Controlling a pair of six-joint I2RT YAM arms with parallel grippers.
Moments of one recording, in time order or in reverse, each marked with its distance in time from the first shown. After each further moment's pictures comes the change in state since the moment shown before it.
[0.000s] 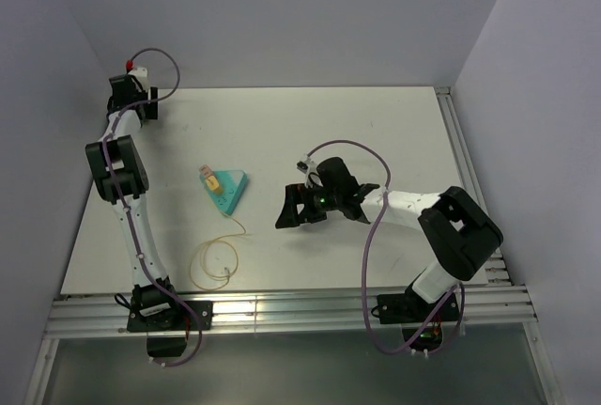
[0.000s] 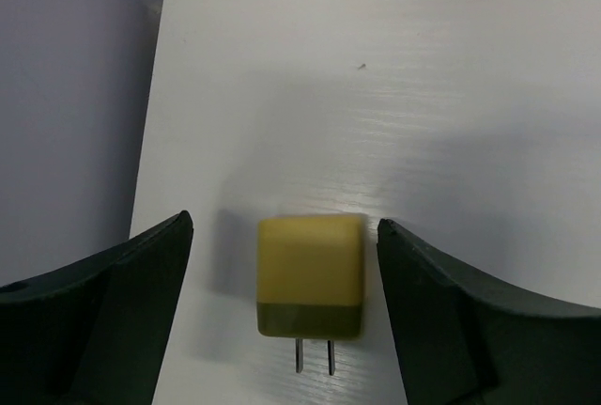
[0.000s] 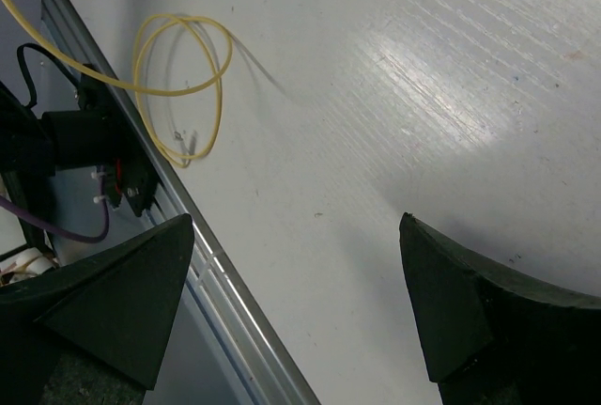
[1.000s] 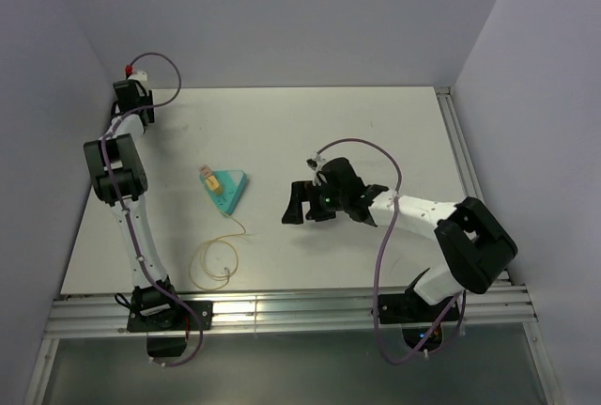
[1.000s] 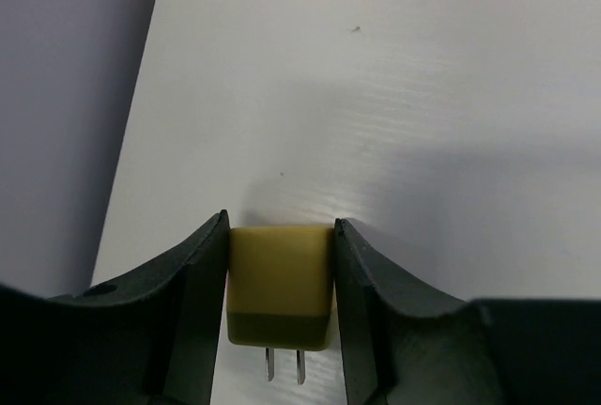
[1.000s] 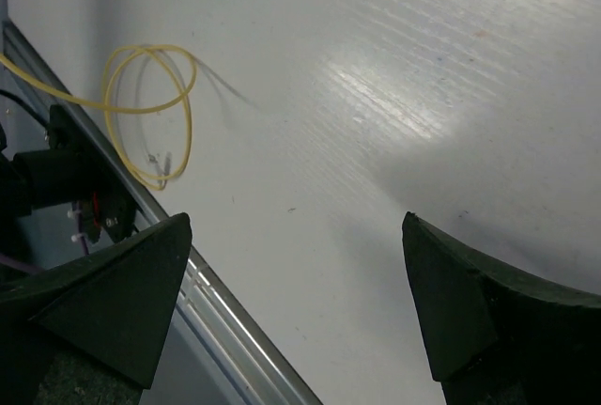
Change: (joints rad) left arm -0.019 -0.084 -0.172 0.109 -0.060 -0.041; right arm 0.000 -0.084 -0.009 -0.088 0.130 0.018
